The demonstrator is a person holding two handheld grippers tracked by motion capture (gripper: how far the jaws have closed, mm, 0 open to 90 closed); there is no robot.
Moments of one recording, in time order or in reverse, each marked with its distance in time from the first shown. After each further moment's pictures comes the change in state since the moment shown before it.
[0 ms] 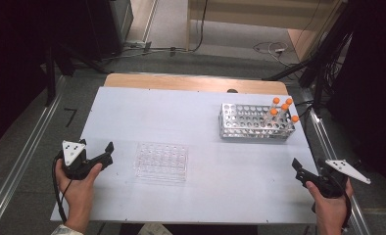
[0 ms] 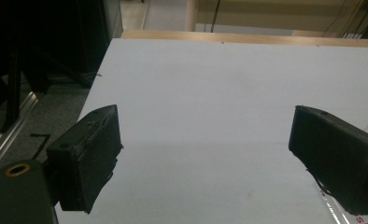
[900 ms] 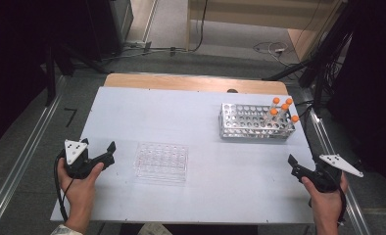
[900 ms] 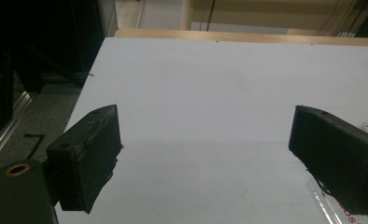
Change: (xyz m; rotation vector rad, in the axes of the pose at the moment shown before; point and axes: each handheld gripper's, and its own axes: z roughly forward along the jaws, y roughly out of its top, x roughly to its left) left arm -0.002 0.001 0.003 0.008 -0.015 0.001; right arm 0.009 0.008 0.014 0.003 0.014 -0.051
